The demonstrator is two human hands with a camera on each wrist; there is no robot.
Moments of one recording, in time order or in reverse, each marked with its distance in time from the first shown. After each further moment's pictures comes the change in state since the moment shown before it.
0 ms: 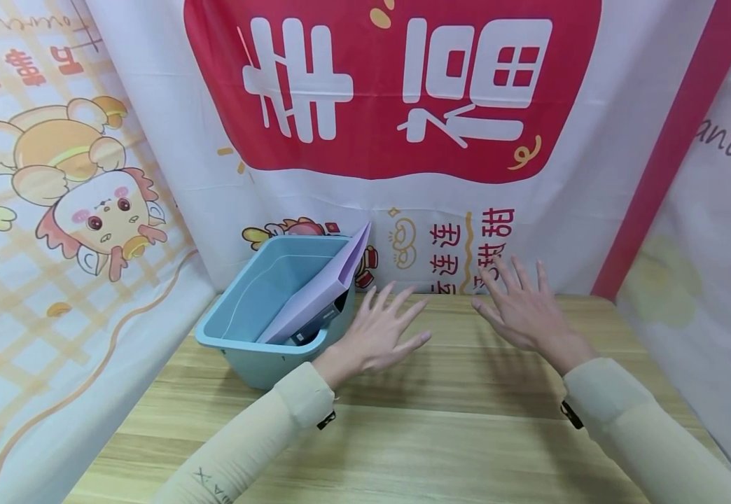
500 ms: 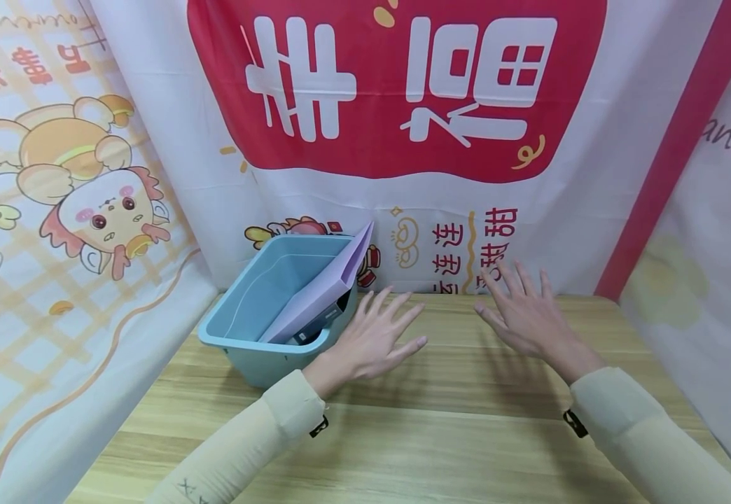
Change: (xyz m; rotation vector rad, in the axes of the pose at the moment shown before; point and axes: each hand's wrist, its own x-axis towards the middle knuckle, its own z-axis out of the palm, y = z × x) left_hand -0.017 -0.001 -0.010 -0.045 -0.006 -0.003; right_hand -0.008 -0.008 -0.003 0.102 -0.027 0.023
